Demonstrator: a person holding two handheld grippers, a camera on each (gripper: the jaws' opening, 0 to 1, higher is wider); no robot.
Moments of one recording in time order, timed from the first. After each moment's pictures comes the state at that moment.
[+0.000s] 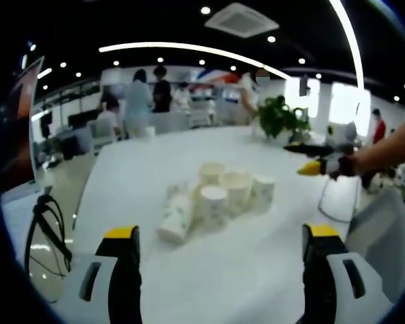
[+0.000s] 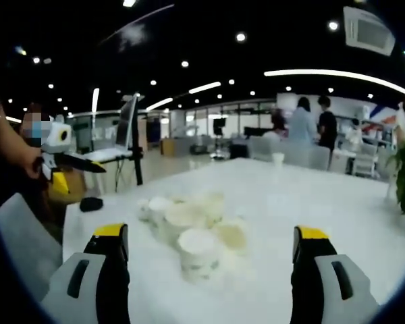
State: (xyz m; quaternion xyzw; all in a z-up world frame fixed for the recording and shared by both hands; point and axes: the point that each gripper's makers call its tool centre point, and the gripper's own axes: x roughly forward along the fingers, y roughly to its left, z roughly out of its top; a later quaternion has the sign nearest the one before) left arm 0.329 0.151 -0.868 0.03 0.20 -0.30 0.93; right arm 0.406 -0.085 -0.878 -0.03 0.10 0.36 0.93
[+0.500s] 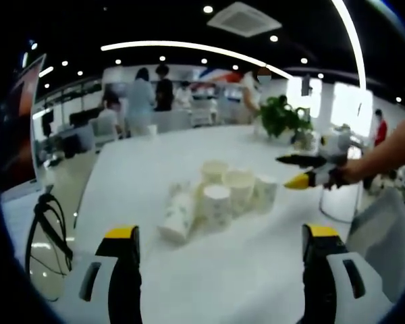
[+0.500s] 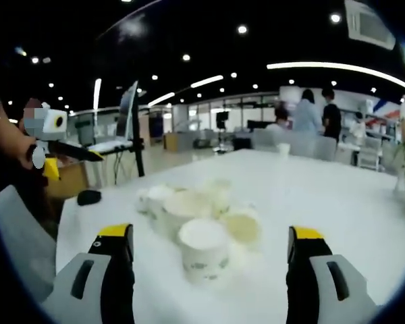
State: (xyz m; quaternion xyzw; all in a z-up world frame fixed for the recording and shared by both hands) left arm 0.334 0.151 -0.869 0.03 0.21 -0.30 0.93; right arm 0.421 -0.068 -0.913 -0.03 0.13 0.37 0.92
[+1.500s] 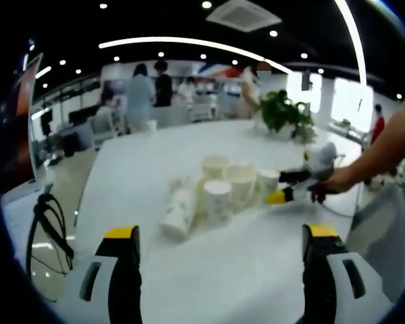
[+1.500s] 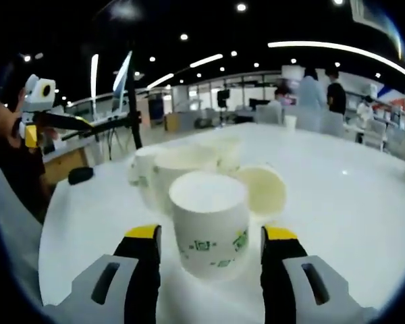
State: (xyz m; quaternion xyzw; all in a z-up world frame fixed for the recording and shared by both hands) left arm 0.335 0.152 -0.874 0.04 0.22 -0.30 0.93; right arm 0.433 -0.045 -0.975 -0.04 0.19 0.37 0.91
